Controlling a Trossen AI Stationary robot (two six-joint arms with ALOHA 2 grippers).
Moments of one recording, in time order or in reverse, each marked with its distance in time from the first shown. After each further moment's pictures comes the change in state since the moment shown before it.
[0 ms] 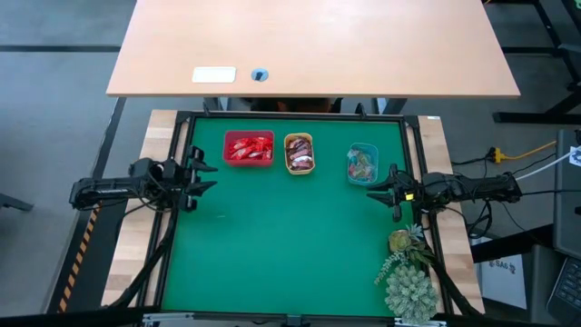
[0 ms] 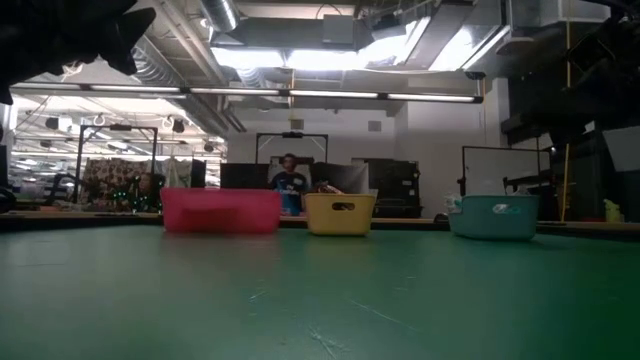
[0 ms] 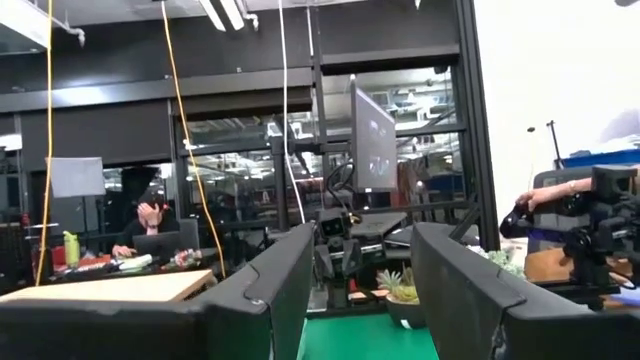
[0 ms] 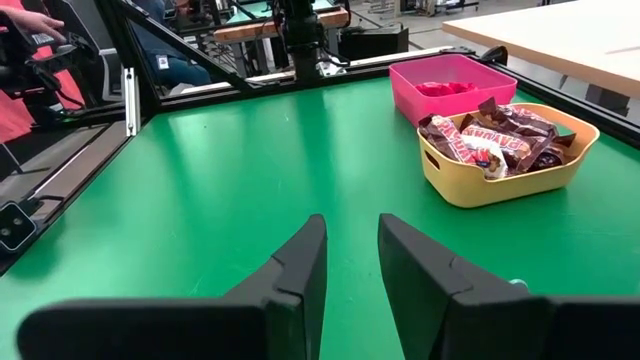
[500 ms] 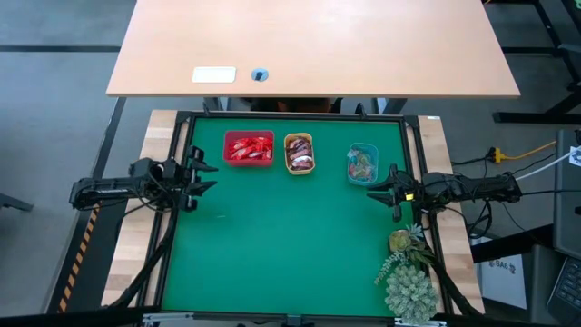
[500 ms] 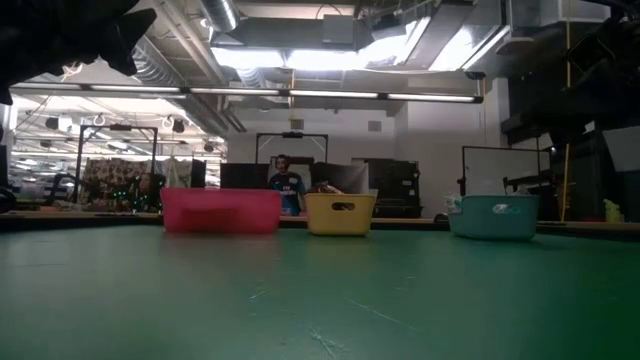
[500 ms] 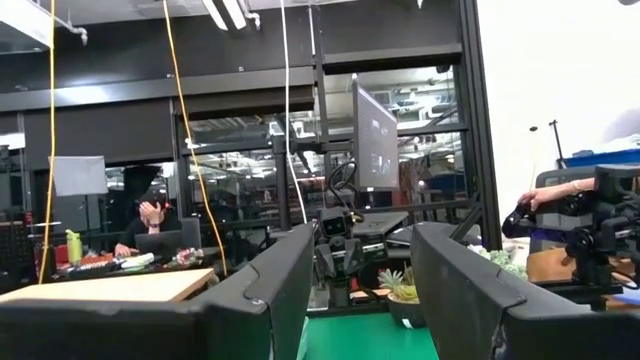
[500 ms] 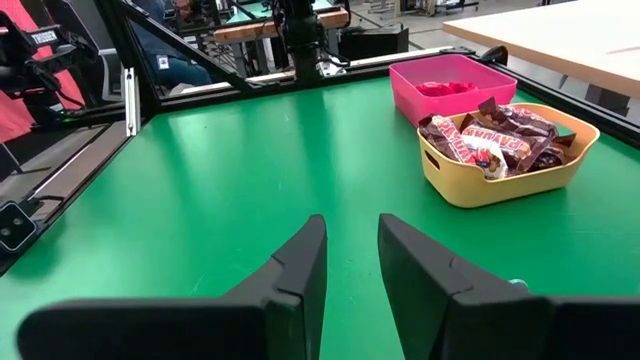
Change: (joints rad) left arm 0.000 0.000 0.000 -0.005 -0.005 0.000; right arm 0.000 0.000 0.000 0.000 0.000 0.000
